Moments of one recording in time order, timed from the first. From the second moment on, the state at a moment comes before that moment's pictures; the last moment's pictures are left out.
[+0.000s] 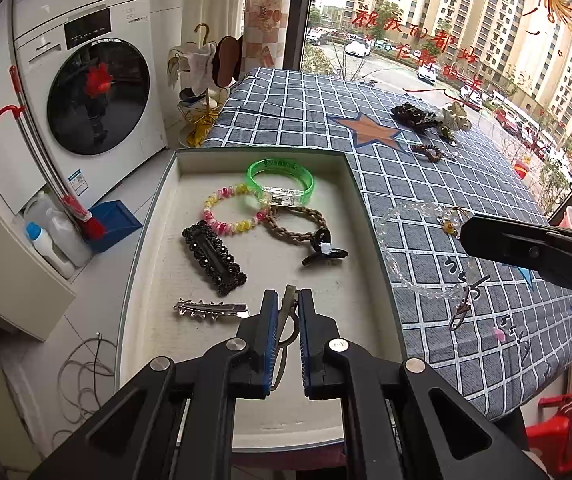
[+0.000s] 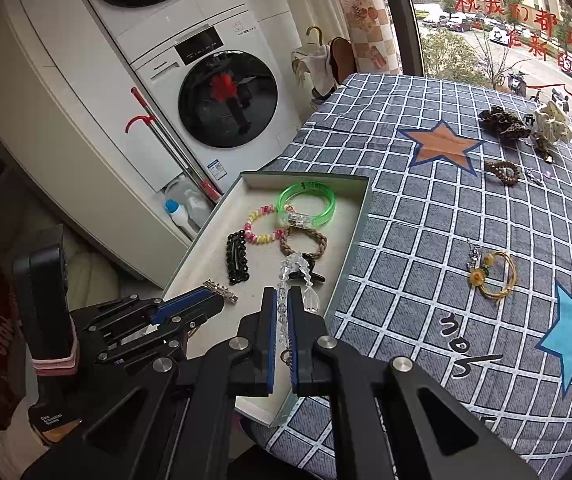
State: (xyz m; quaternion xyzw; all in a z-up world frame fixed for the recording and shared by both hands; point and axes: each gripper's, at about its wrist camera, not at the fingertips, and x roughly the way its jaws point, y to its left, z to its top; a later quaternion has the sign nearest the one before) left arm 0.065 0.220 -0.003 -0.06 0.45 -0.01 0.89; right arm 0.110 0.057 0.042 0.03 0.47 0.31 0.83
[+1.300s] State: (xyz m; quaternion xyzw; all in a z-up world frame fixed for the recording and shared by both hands) left arm 0.076 0.246 -0.064 -0.06 0.51 0.04 0.86; right arm 0.145 0.111 -0.048 -0.01 0.55 0.31 0.78
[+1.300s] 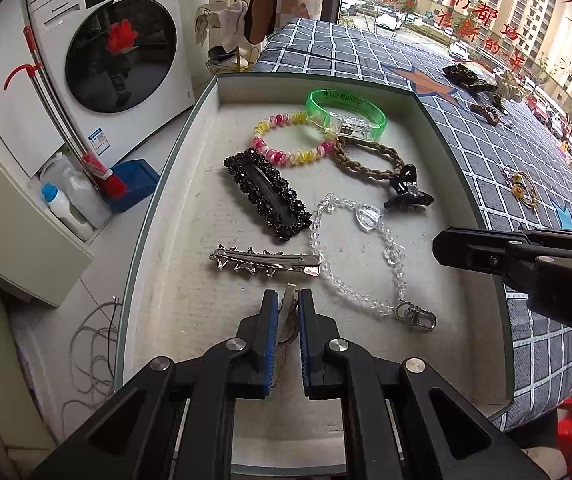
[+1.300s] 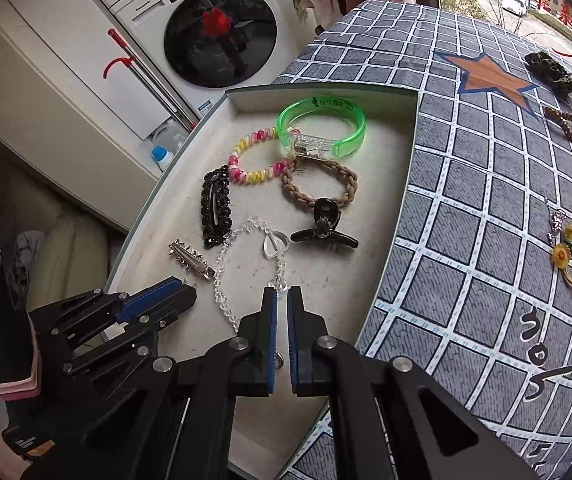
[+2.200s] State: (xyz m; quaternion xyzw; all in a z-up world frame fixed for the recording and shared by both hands) left arm 0.078 0.238 -0.064 -0.04 0.51 0.06 0.86; right arm 0.137 0.149 -0.068 -0.12 0.54 0.29 0.78
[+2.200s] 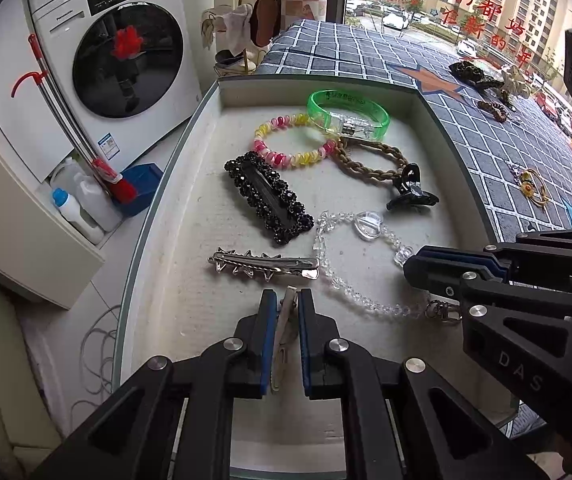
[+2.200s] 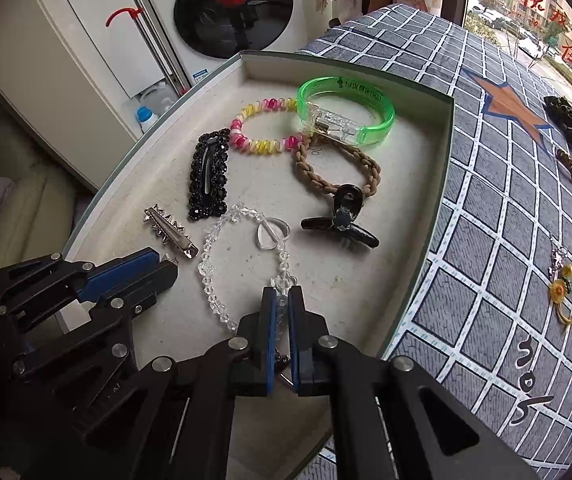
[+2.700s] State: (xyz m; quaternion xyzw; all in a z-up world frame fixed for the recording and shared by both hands) left arm 0.079 0.230 -0.061 -0.04 0.51 0.06 0.86; right arm 0.136 0.110 -0.033 -0.06 0.52 0.30 0.80
